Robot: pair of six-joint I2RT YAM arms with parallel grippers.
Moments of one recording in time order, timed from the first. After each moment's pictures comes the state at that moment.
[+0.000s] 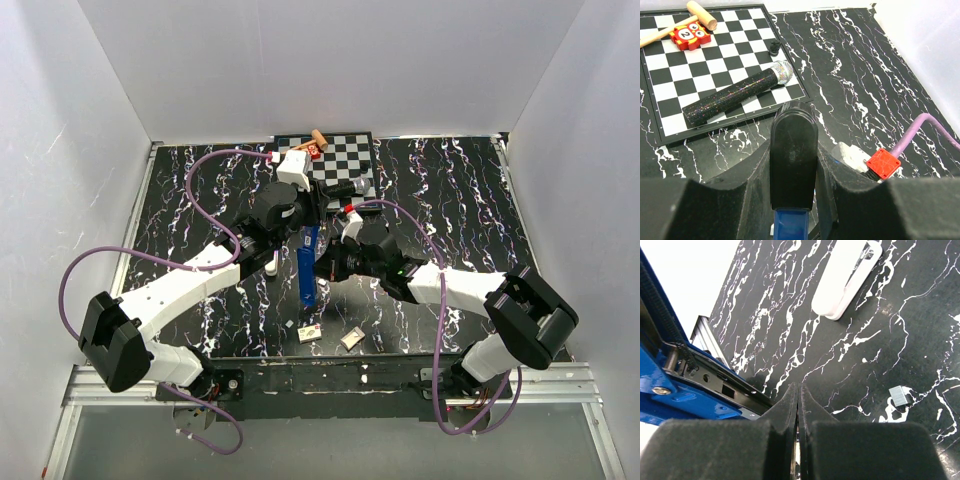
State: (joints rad) left arm -0.78 1.35 1.09 0.02 -0.28 -0.35; right arm 0.84 1.48 0.70 0.40 -0.31 0.70
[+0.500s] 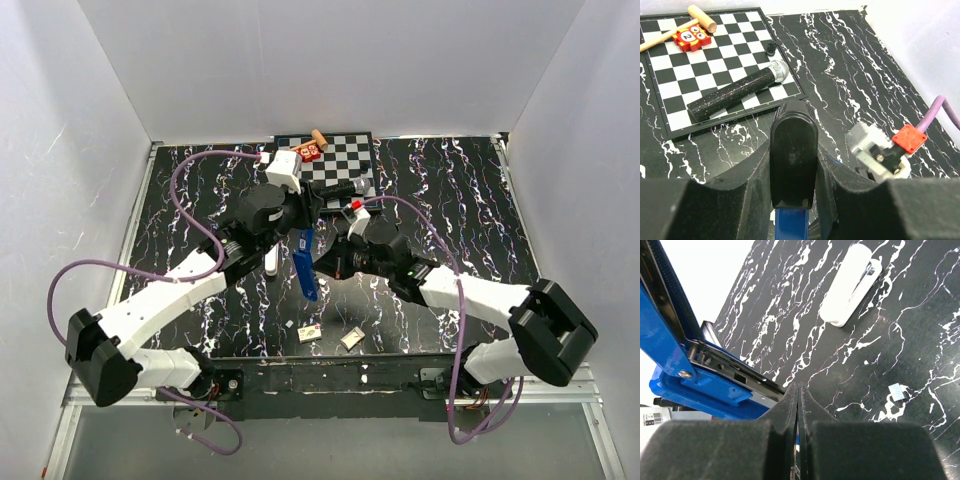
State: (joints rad) left arm -0.78 1.27 1.09 -0.06 -0.27 -0.35; right arm 0.84 1.38 0.70 0.34 -0.30 0.68
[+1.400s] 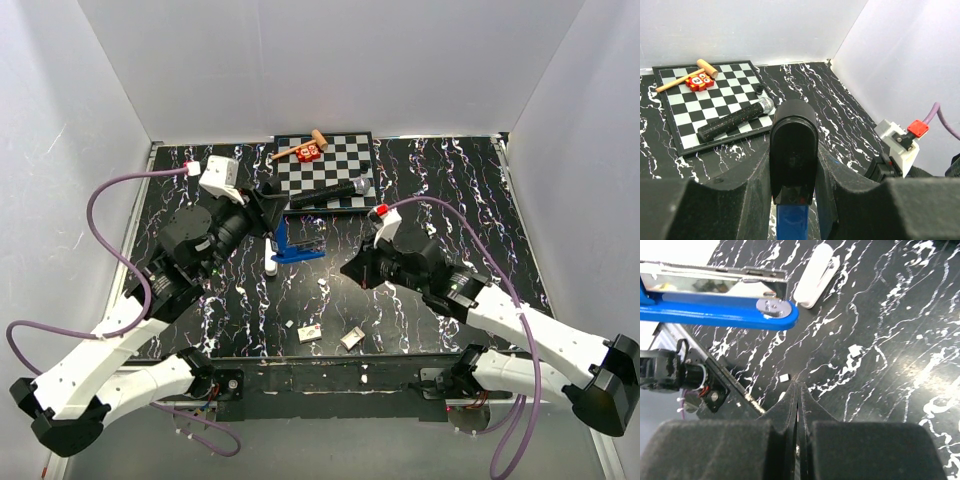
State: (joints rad) left arm -0.78 0.89 1.10 -0.20 -0.25 -0.35; right arm 0.89 0.98 0.76 -0.18 -0.06 0.52
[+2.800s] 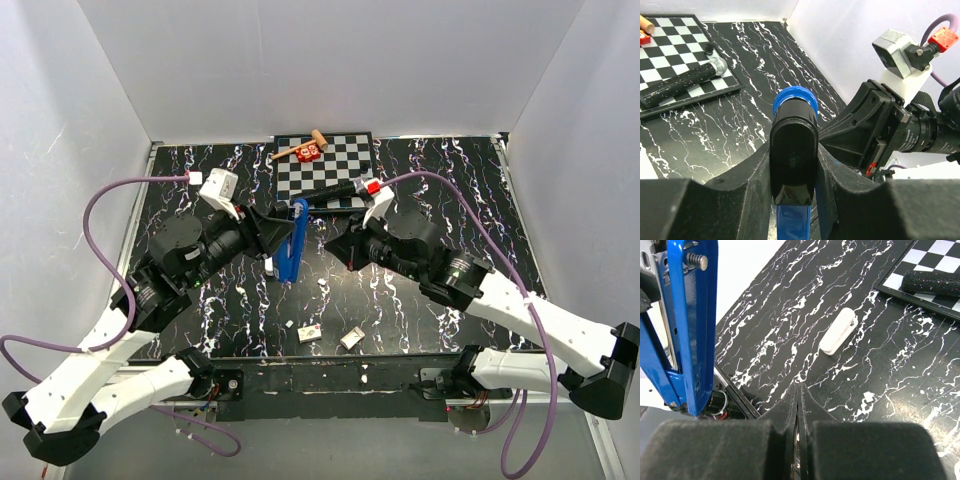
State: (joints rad) left arm -0.77 0.80 1.09 -0.35 -0.03 -0.50; right arm 1.01 1.08 1.04 -0.23 0.05 0.47
